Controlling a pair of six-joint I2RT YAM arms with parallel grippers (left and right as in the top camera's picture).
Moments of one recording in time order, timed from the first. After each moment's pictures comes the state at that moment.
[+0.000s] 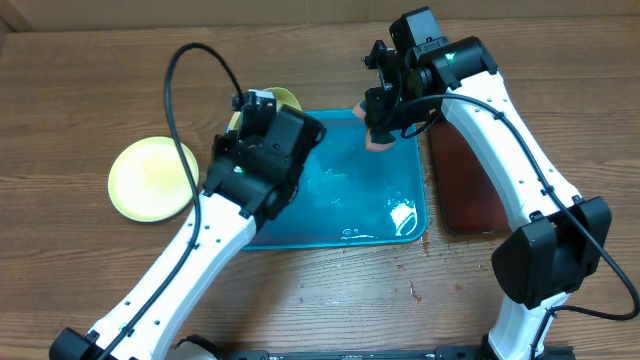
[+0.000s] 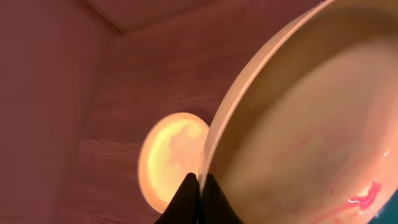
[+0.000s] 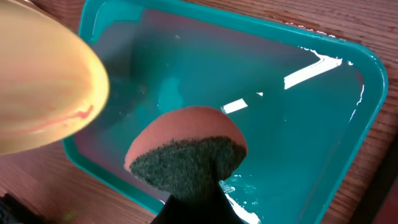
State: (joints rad) left arm -0.56 1.44 1.28 -0.90 -0.91 -0.29; right arm 0.36 1.97 1.93 -1.19 -0.33 0.10
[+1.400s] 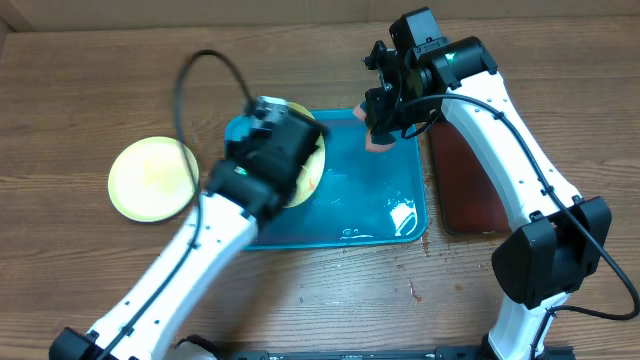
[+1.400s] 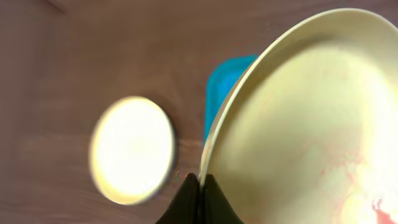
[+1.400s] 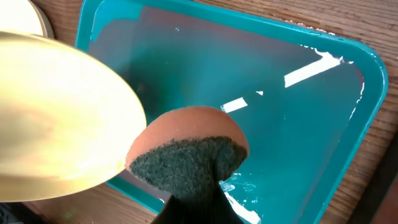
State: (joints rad) left arm -0.52 1.44 1.28 -0.91 -0.65 -0.32; right arm 0.36 1.97 1.93 -1.19 -0.33 0.10
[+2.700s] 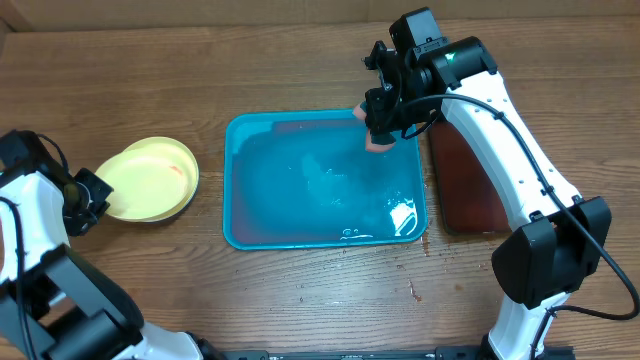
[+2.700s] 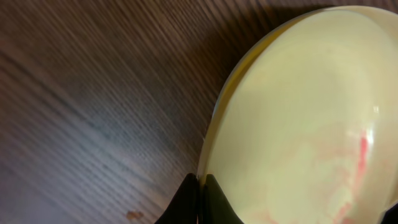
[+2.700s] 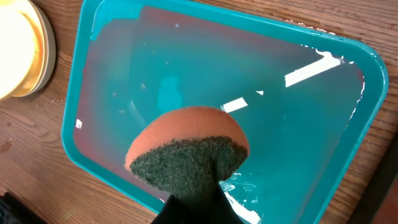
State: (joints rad) left arm 0.64 1.75 1.28 -0.90 0.04 -0.31; right arm 0.36 1.97 1.93 -1.19 -0.33 0.10
